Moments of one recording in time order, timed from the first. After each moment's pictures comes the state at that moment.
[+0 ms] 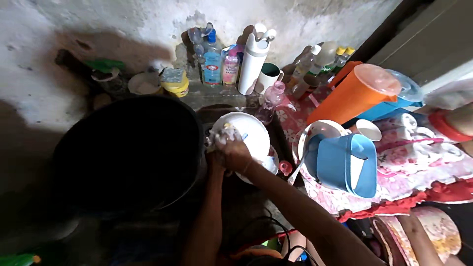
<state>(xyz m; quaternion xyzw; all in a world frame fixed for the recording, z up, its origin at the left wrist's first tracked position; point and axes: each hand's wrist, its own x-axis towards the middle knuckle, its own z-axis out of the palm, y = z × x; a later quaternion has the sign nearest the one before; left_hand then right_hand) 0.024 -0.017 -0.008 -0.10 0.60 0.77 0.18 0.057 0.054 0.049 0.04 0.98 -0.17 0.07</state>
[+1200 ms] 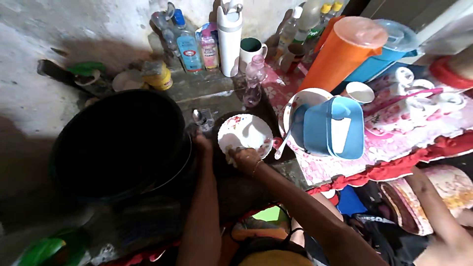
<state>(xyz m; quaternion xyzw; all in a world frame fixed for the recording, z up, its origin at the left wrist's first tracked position) 0.000 -0.020 -0.063 0.06 0.93 0.34 0.11 0.142 0.067 0.035 0.11 0.94 -0.21 0.27</state>
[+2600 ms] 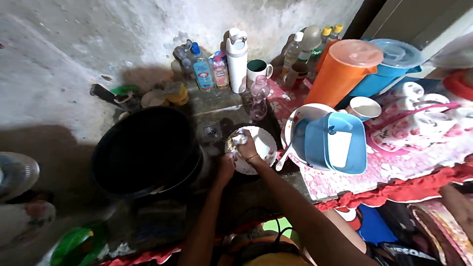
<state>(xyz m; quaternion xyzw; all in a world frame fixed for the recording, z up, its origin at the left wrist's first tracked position) 0.082 -0.024 0.035 0.14 0.85 0.38 0.34 0.094 0.092 0.003 0.29 0.72 -0.61 -0.13</state>
